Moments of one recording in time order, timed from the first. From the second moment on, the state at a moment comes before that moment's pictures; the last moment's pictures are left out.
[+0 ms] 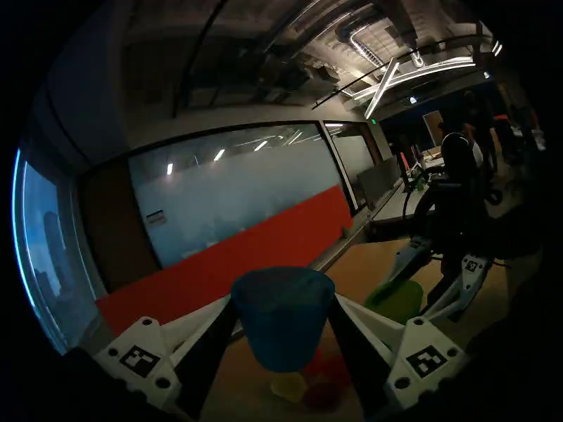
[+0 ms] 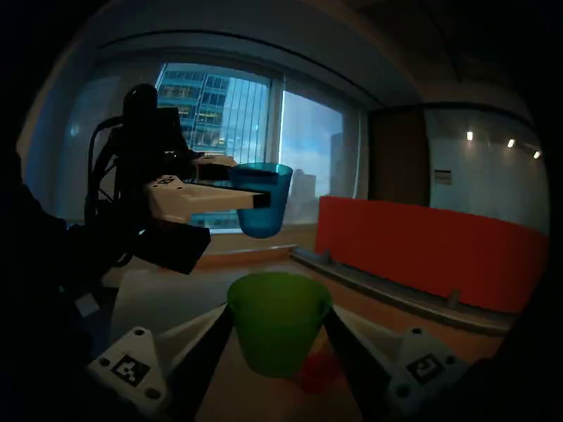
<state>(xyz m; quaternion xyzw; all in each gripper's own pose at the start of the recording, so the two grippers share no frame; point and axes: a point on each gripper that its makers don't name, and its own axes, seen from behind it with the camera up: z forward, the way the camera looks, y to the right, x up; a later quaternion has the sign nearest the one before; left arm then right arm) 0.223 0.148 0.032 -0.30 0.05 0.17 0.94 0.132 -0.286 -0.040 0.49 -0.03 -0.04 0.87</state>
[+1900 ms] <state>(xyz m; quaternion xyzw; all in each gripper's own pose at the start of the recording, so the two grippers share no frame) 0.259 0.174 0.014 -0.27 0.14 0.38 0.87 0.131 -0.321 -0.065 0.53 -0.04 -0.04 0.85</state>
